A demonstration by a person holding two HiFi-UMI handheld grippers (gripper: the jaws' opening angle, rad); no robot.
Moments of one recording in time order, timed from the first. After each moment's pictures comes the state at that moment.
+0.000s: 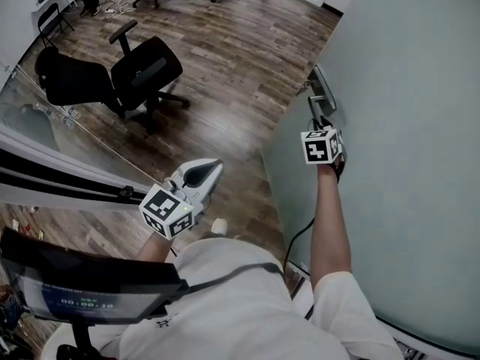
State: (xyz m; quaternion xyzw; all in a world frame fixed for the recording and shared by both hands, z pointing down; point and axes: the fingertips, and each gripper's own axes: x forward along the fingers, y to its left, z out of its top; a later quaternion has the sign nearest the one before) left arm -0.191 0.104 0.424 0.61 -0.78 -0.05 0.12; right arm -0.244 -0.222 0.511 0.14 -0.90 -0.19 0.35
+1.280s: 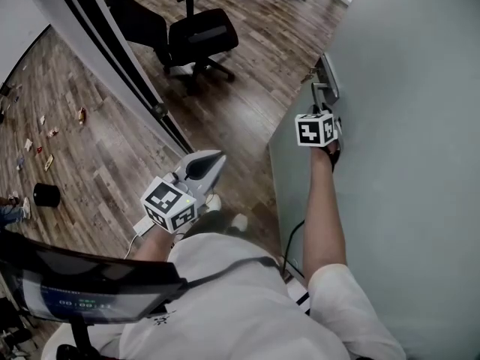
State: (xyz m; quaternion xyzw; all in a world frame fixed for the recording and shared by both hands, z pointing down) left arm -0.052 0.204 0.424 0.48 -0.87 -0.06 0.11; right arm -0.219 -0.080 0.506 0.06 -0.91 -0.23 0.32
